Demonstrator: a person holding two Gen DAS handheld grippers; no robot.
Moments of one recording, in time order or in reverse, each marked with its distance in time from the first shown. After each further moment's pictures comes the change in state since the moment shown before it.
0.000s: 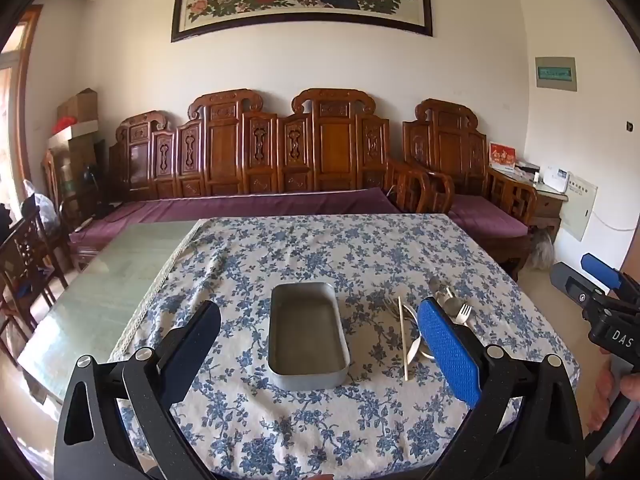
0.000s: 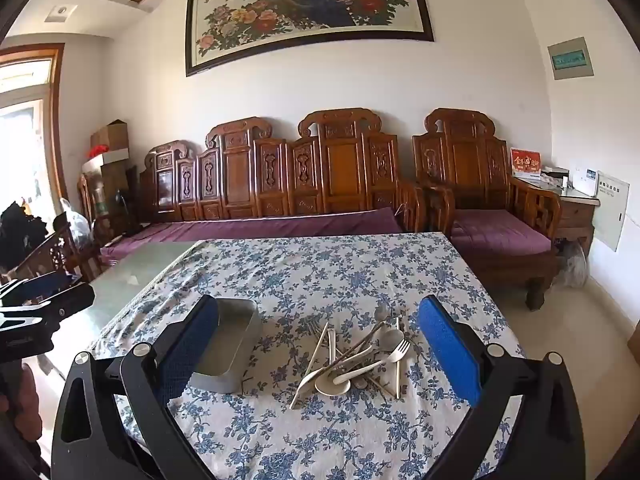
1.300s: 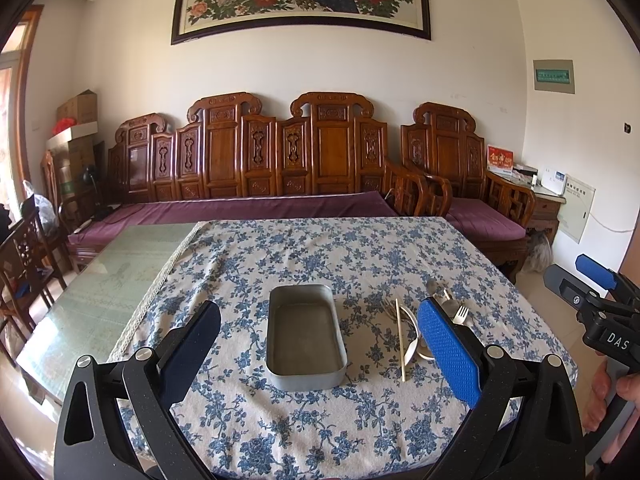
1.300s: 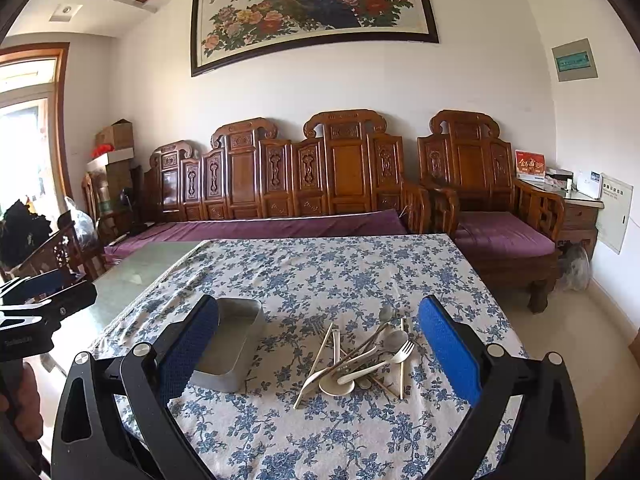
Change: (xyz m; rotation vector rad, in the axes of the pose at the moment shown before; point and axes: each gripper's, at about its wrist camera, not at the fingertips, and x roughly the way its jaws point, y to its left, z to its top) left arm -0.005 -0.004 0.005 -0.008 -0.003 -0.011; right arm 0.000 0.001 -0.001 0.001 -0.008 0.004
